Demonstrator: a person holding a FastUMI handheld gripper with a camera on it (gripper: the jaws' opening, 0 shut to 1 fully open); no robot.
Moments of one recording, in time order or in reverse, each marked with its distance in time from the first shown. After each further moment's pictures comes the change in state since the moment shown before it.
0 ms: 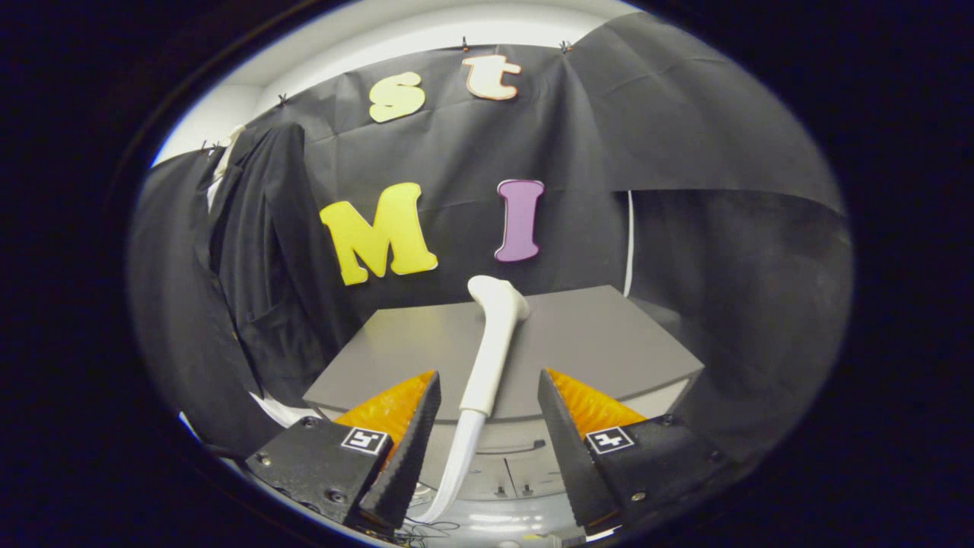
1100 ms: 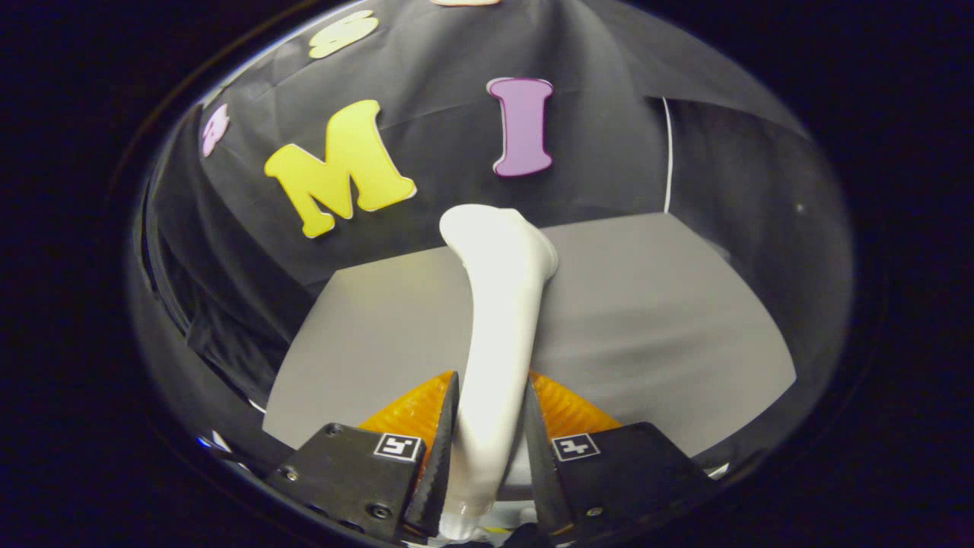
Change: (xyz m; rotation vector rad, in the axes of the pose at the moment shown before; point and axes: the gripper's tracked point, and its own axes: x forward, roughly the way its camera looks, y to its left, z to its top) arm 0.133 -0.003 -0.029 0.166 0.424 0.014
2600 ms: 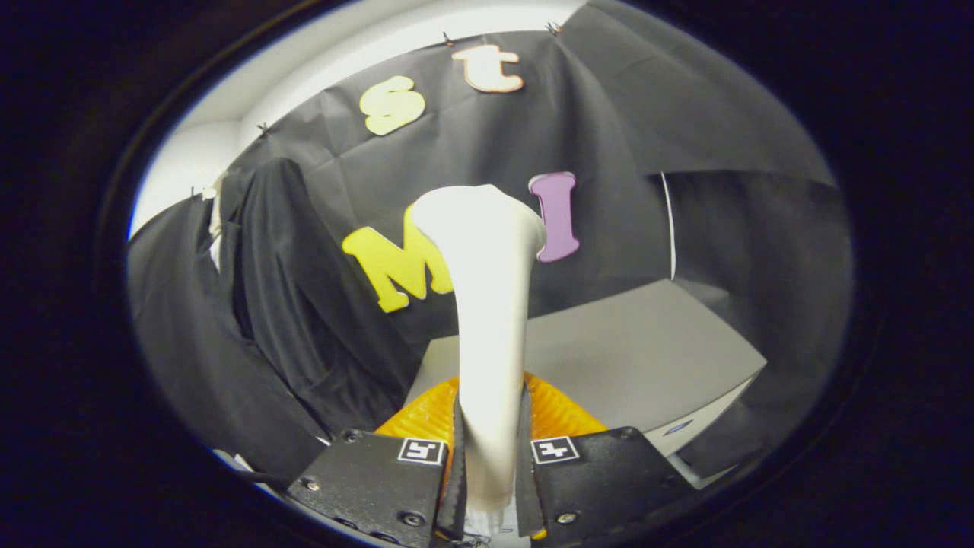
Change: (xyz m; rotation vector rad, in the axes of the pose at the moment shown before) arm -0.187 0.102 0.013 -0.052 -0.419 0.112
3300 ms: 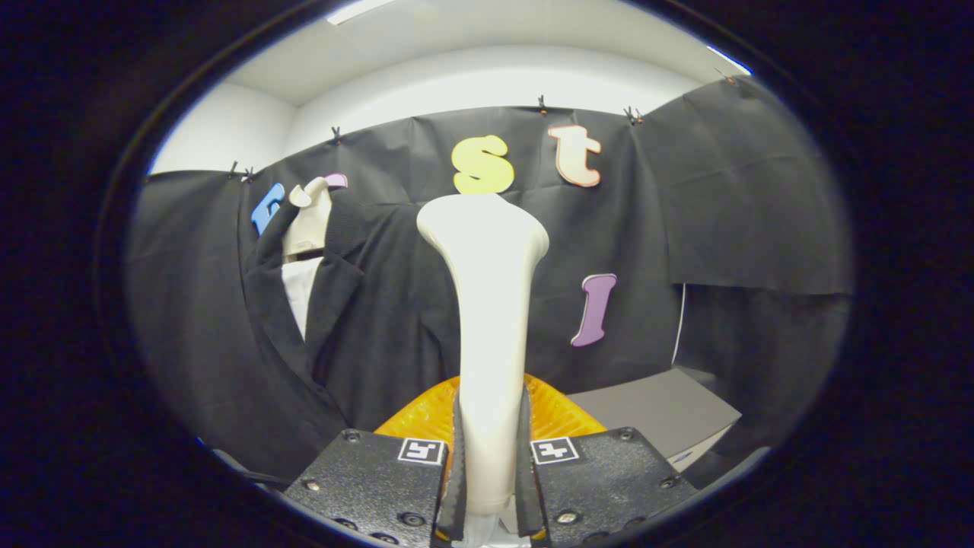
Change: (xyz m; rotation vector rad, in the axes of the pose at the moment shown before) arm -0.039 0.216 0.059 -0.210 -0.265 -0.055
